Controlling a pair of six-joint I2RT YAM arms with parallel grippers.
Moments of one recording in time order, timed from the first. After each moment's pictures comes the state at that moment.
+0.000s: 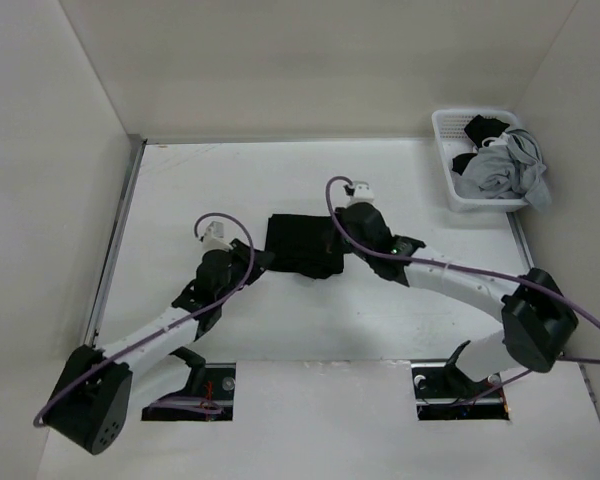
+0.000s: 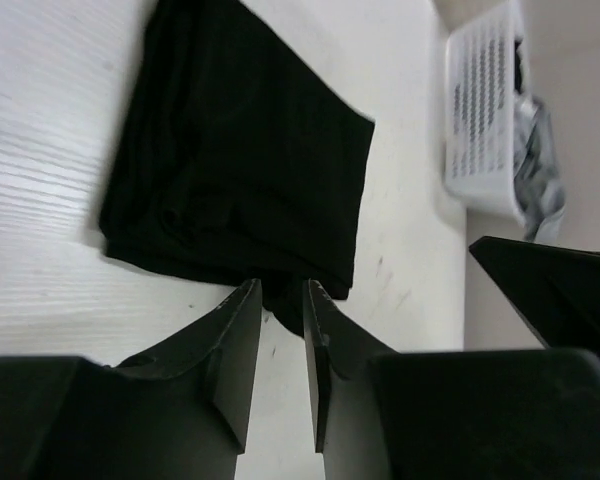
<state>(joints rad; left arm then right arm) -0.46 0.97 0.27 0.37 -0.04 -1.05 0.81 1.48 1.00 -0.03 0.22 0.63</state>
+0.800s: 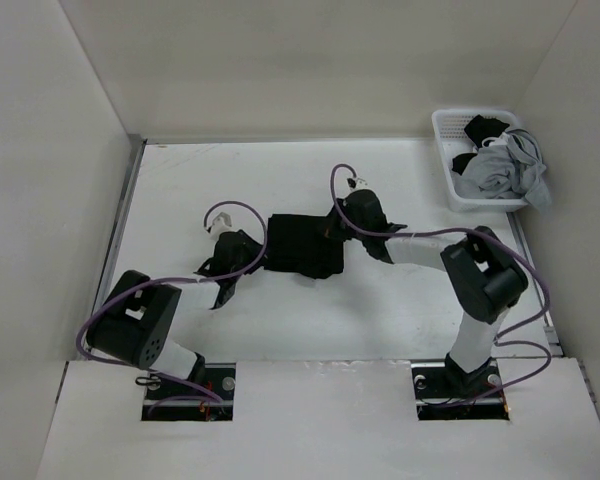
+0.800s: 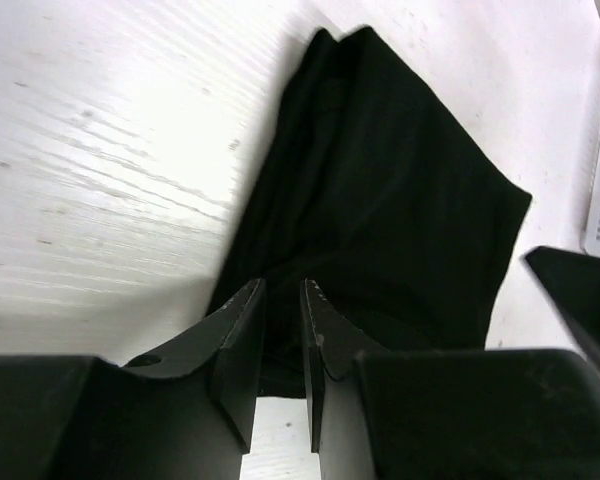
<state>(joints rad) -0.42 1.47 0.42 0.52 -0.12 -0.98 0.59 1.79 0.99 0.32 -0.09 0.74</state>
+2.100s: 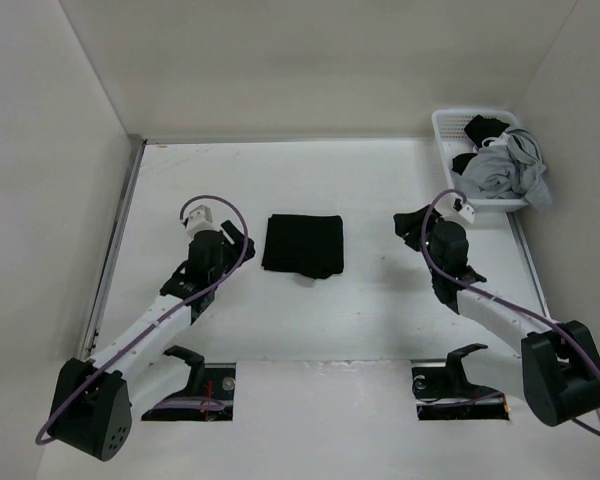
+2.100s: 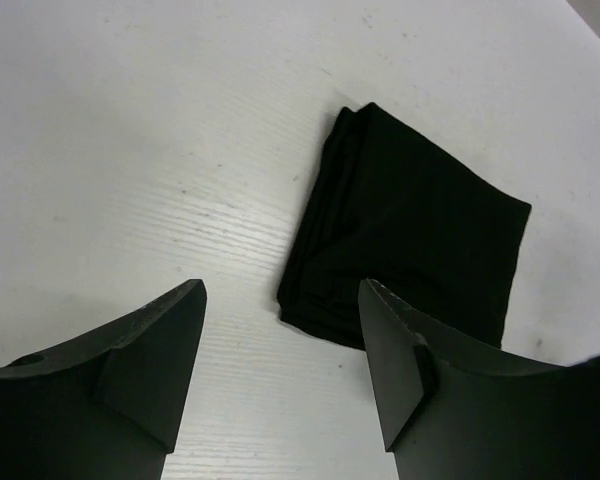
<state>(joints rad) -0.35 0.95 0.45 0.01 -0.22 -0.76 0.32 1.14 0.45 0.46 0.20 0.80</state>
